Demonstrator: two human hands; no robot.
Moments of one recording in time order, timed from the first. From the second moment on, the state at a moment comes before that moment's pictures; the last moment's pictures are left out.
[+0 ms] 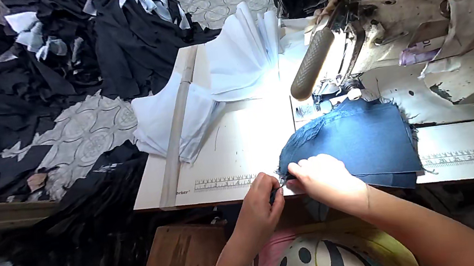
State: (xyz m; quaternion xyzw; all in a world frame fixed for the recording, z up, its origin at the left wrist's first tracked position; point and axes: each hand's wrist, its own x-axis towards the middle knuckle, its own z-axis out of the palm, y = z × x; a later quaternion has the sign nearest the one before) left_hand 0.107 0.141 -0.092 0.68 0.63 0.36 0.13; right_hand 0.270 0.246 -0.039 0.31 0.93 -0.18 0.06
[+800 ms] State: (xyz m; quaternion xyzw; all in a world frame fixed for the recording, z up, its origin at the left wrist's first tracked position) left_hand 0.088 0.138 -0.102 0.69 0.62 0.37 0.08; right_hand 0.416 0.307 -0.047 0.65 0.71 -0.13 -0.22
